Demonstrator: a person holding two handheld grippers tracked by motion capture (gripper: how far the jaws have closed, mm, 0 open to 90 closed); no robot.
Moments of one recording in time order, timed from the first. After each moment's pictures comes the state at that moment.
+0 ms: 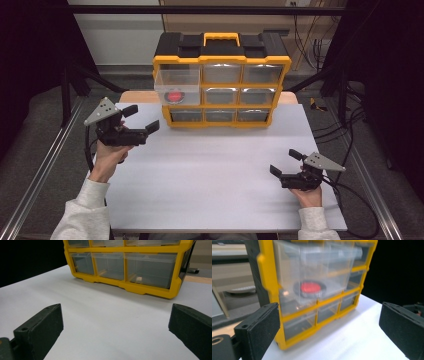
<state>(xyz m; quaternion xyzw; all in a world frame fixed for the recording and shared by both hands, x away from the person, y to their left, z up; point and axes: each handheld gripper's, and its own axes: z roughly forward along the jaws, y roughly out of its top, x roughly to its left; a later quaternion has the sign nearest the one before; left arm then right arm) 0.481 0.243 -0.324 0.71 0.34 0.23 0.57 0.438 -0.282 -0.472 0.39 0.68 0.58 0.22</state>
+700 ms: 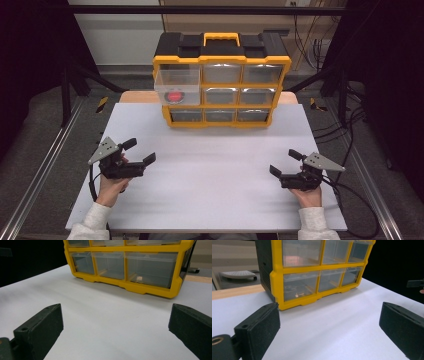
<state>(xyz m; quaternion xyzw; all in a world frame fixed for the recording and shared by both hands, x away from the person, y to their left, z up) 0.454 0.272 -0.419 0.71 0.36 0.21 0.57 0.439 -0.281 -0.473 0.38 0.68 0.58 0.22</state>
